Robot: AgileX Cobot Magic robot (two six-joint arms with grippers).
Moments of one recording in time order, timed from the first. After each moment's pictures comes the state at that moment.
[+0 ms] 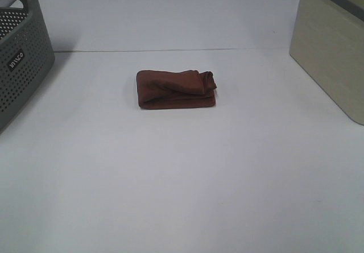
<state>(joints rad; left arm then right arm) -0.26 0.09 -0.50 -0.09 1.06 0.13 0.15 0.08 -0.51 0.06 1.08 -0.12</state>
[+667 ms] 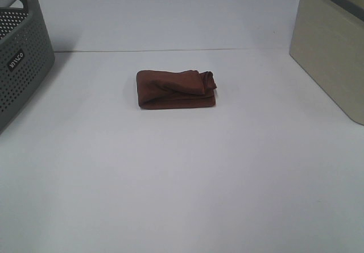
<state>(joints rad) -0.21 0.09 -0.50 -0.09 1.06 0.13 0.15 0.08 -0.51 0.06 1.08 -0.12</state>
